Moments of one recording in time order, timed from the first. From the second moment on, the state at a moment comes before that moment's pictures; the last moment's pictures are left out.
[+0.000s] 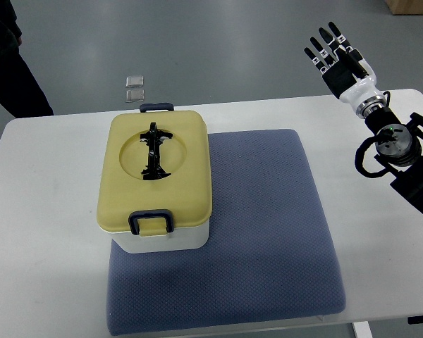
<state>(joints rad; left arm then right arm) -0.02 0.00 0.00 -0.25 0.10 0.02 0.08 0.89 -0.23 0.65 0.50 0.33 0.42 0.30</state>
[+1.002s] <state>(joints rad) -0.02 0.00 0.00 -0.26 0.10 0.02 0.12 1.25 -0.32 0.50 0.57 -0.56 0.48 0.28</state>
